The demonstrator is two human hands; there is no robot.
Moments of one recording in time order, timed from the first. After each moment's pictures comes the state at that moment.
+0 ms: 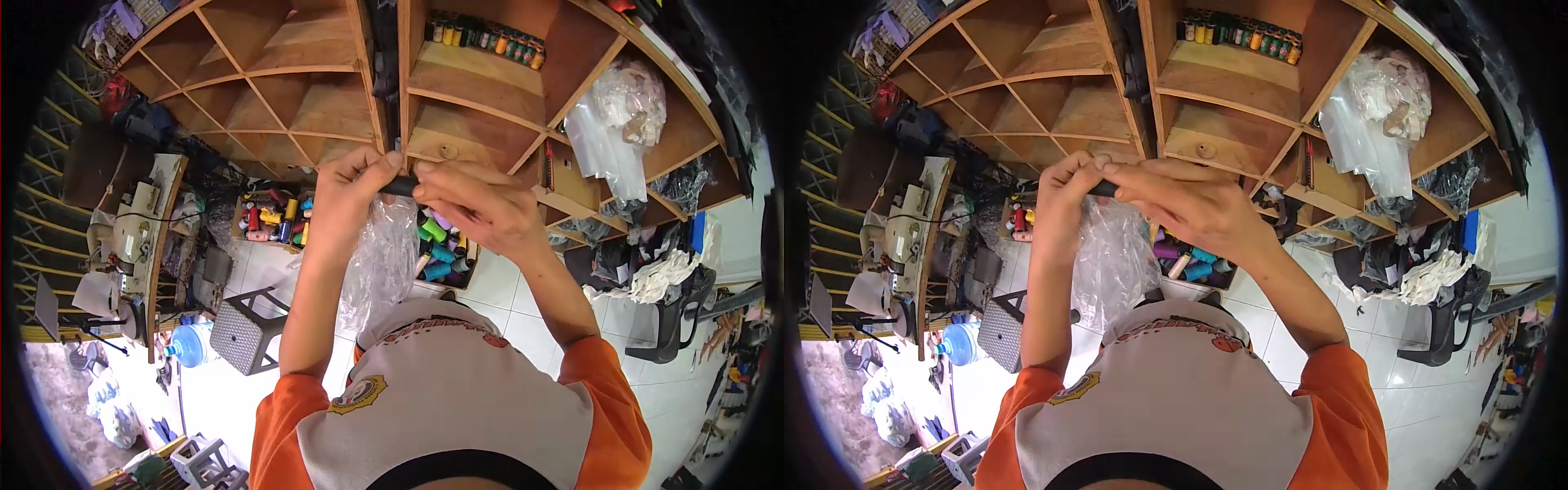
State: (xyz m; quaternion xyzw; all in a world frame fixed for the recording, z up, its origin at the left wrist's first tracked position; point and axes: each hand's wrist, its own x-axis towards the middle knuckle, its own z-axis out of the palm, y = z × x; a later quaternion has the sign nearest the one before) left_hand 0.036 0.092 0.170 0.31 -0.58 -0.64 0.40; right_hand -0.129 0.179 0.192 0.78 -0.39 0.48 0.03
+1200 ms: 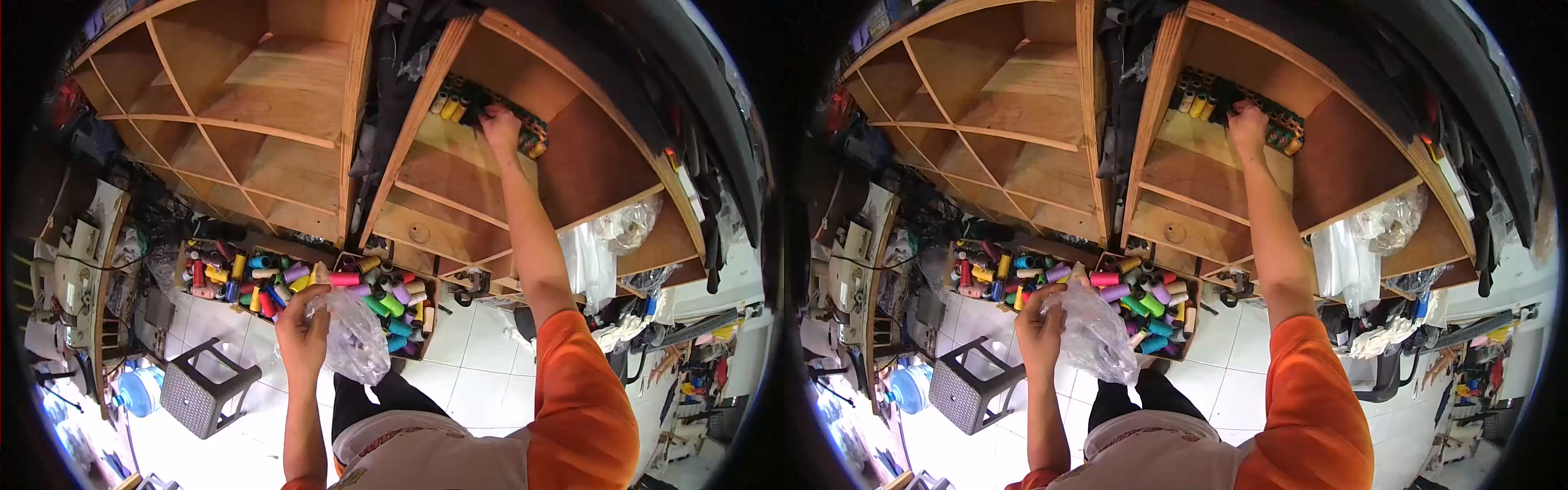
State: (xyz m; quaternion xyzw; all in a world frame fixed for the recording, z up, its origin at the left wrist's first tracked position) left_hand 0.056 0.006 0.052 0.49 -0.53 -0.55 0.41; right_hand -0.427 -0.168 0.056 0.51 -0.77 0.35 0.16
